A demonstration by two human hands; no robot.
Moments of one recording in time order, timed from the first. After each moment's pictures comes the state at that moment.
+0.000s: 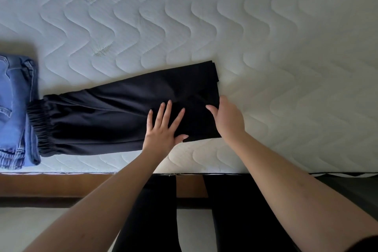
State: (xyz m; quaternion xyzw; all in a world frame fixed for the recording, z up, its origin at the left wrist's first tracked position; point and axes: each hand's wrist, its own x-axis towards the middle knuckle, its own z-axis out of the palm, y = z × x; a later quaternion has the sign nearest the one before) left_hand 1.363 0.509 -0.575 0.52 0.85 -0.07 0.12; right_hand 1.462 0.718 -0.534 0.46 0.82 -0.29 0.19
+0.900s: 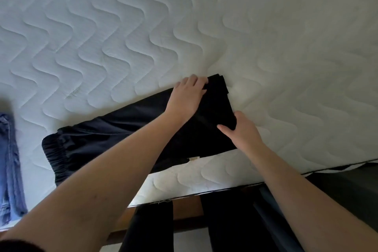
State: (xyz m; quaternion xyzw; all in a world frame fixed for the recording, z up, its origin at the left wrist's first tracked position) left_hand 1.345 0.750 -0.521 0.56 0.79 0.08 0.23; right_hand 1.547 0.789 -0.530 0.54 0.70 -0.44 0.15
